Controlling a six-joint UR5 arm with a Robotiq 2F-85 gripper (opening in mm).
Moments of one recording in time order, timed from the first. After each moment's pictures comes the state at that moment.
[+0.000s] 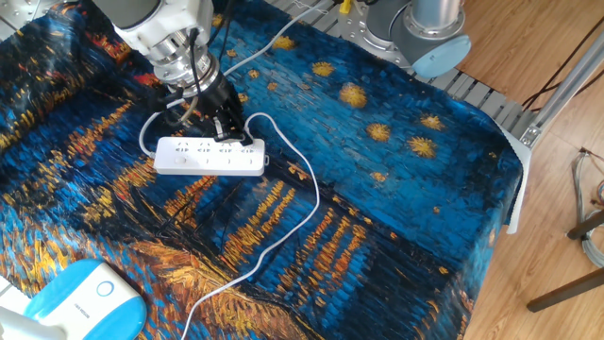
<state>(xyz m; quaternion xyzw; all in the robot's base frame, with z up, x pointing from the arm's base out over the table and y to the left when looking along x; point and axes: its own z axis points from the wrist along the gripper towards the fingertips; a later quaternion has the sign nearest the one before) 0.463 -0.032 0.056 -0.89 0.40 0.18 0.11</state>
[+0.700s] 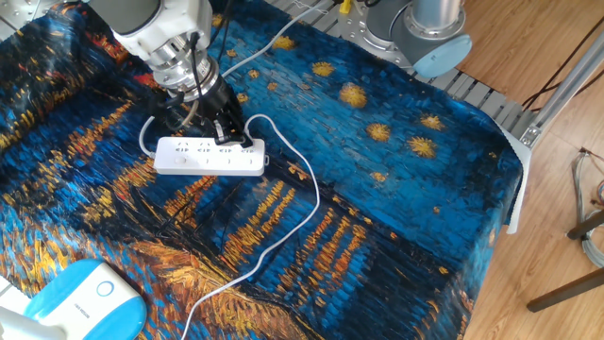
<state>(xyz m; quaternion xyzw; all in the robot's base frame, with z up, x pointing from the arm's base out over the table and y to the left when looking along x) 0.464 -0.035 0.059 -0.90 0.39 0.19 0.10</state>
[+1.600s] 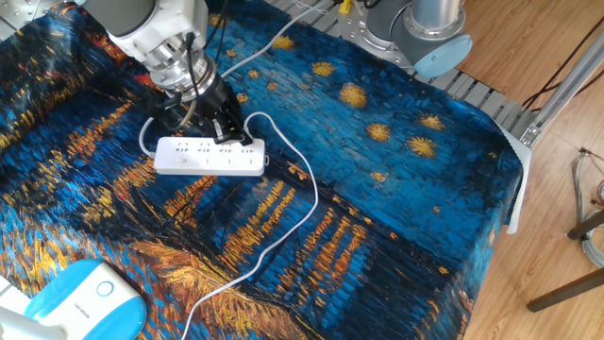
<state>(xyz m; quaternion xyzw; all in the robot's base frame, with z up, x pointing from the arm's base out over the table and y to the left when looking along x) 0.471 -0.035 0.059 -0.89 0.39 0.20 0.10</state>
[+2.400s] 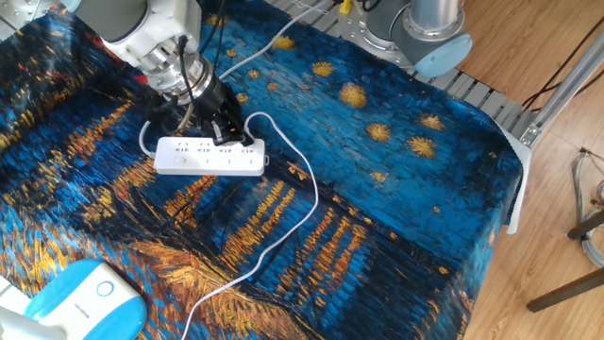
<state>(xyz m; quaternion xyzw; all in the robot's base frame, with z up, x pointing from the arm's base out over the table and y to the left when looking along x) 0.470 -0.040 0.054 -0.90 0.39 0.20 0.09</state>
